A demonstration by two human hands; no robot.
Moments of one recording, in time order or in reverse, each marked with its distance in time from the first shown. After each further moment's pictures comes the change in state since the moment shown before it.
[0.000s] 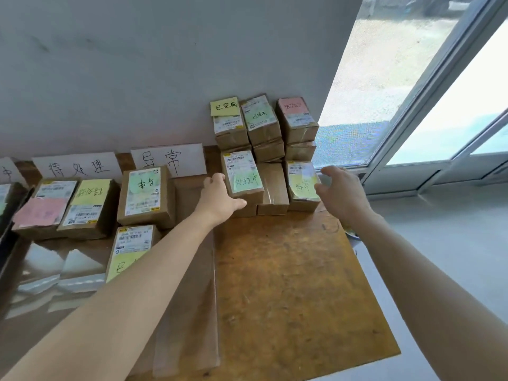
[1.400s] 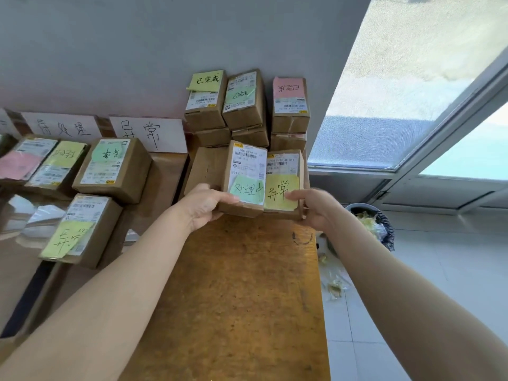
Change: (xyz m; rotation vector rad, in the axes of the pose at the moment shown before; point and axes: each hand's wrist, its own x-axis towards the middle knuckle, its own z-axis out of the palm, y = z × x) left_hand 0.027 0.037 0.089 -0.895 -0.119 -0.529; right_hand 0.093 0.092 0.031 1.002 -0.683 0.524
